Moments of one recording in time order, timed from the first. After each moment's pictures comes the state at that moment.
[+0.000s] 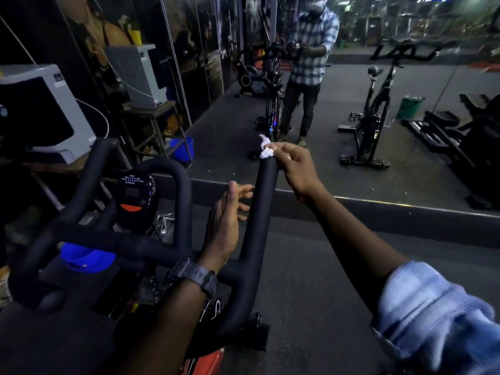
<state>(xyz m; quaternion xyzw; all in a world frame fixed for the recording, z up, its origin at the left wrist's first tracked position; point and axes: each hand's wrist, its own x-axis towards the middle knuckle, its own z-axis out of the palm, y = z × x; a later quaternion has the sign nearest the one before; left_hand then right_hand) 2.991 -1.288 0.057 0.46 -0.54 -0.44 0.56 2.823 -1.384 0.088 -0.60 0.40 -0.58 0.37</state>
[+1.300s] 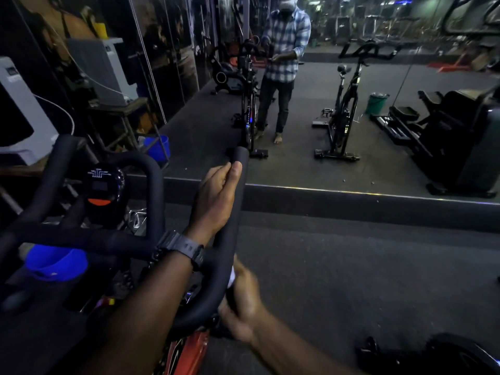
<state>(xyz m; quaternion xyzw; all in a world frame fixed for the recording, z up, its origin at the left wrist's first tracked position) 2.969 -1.293 0.079 0.50 -0.69 -0.27 0.46 2.920 -1.184 -0.026 -0.15 0.44 -0.52 0.72</state>
